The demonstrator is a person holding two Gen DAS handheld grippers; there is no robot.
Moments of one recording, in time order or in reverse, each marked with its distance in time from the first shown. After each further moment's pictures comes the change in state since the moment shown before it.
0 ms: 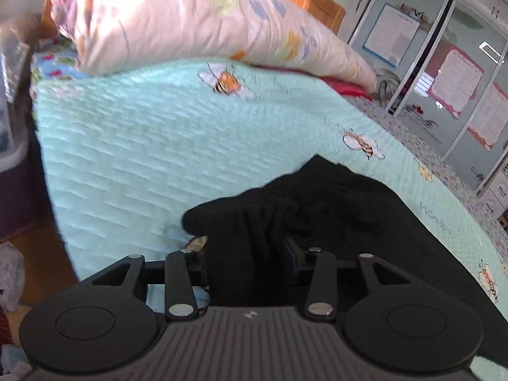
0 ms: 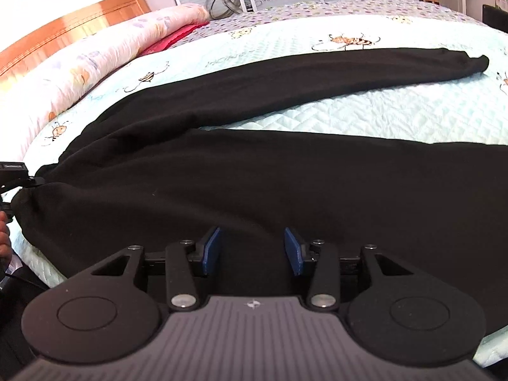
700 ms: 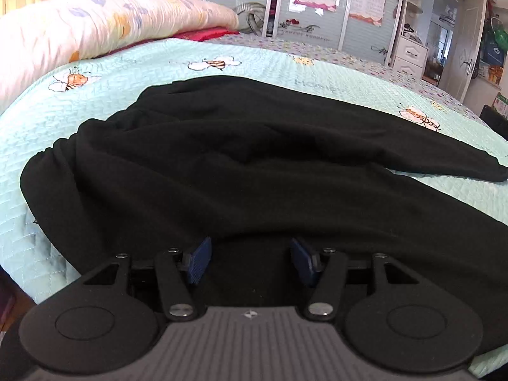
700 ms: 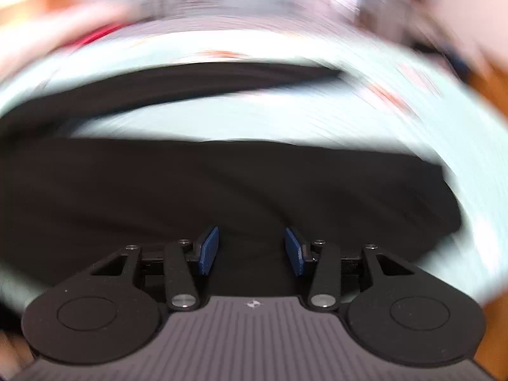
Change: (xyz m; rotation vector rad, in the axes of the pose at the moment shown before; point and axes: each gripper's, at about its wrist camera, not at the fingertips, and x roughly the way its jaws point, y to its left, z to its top) left arm -0.002 -0.092 -0.097 0.533 0.120 -0.261; right arm -0.072 -0.135 -0.011 0.093 -0.063 -0.417
